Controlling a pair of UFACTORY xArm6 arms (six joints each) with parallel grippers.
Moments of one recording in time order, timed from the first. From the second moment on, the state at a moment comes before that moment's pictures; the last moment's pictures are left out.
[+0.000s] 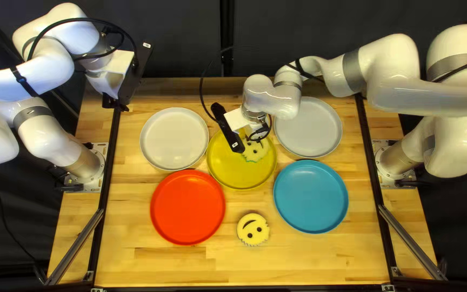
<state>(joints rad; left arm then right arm) 0.64 -0.98 -0.46 -0.11 1.33 0.98 -0.15 0.50 -1.32 0.05 0.76 -0.66</state>
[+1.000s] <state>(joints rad) 0.64 -0.98 -0.46 -0.11 1.33 0.98 -0.23 0.34 -1.06 0.07 0.66 -0.80</state>
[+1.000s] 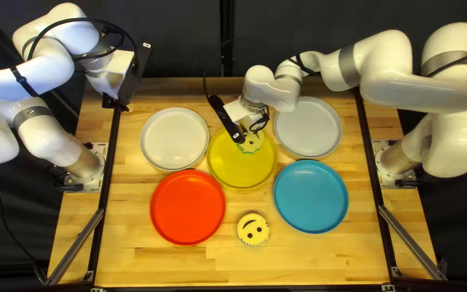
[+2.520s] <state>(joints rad) 0.64 -0.98 -0.46 -0.11 1.33 0.98 -0.16 0.40 -1.17 0.08 0.70 -0.79</state>
